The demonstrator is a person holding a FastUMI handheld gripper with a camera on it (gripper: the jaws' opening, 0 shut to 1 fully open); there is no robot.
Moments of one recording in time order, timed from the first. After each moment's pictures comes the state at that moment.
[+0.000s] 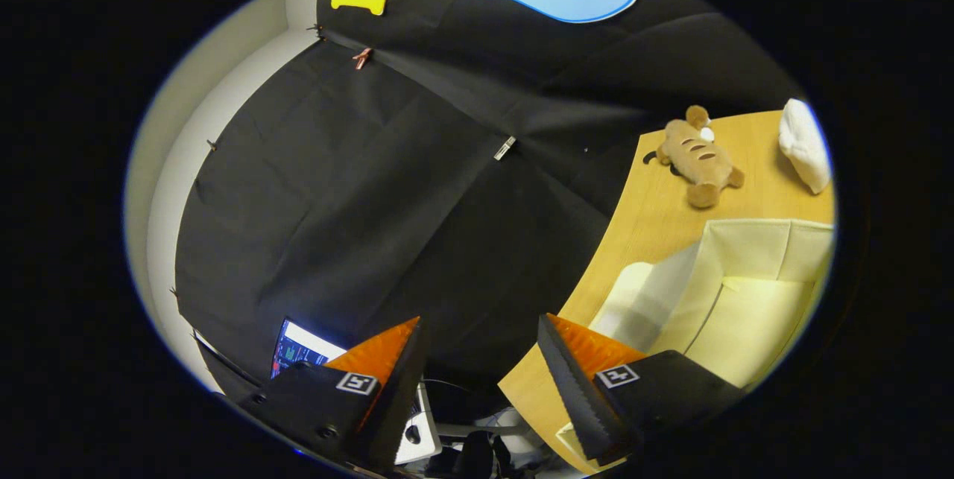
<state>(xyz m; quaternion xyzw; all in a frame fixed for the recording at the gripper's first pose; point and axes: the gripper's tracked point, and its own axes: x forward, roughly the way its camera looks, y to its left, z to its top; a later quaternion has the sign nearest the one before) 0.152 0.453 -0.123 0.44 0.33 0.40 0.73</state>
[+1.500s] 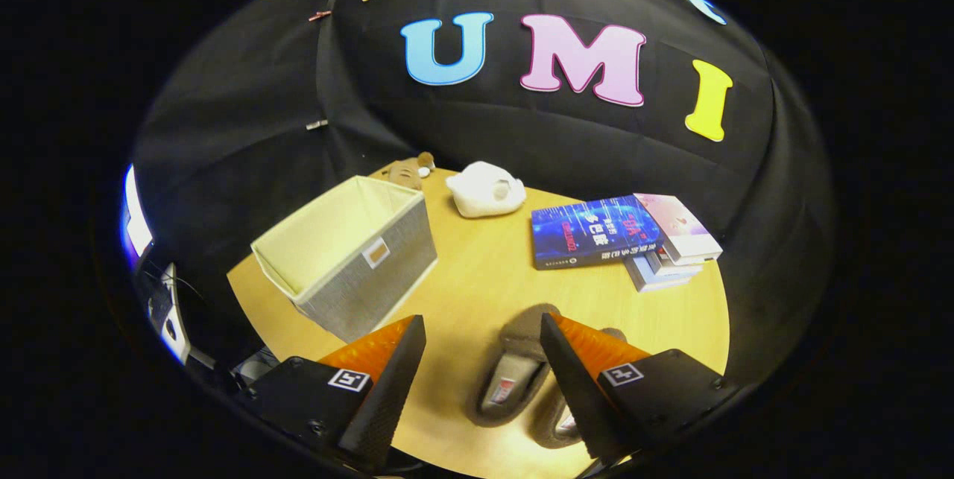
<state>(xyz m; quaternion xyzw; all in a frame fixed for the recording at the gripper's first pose) -0.037 0.044 -0.287 0.06 0.36 0.08 0.93</state>
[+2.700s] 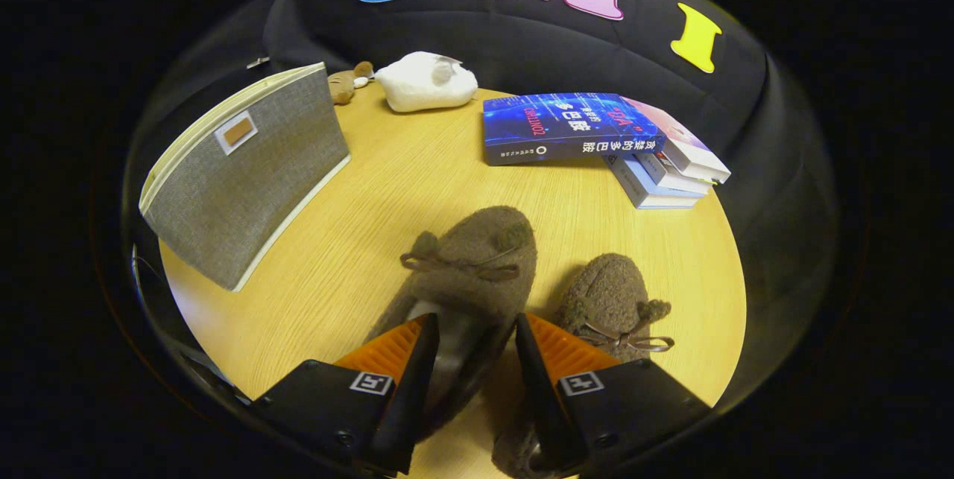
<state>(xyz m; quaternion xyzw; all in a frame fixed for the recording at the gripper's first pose) -0.026 0.007 -0.450 0.04 0.47 0.01 0.88</state>
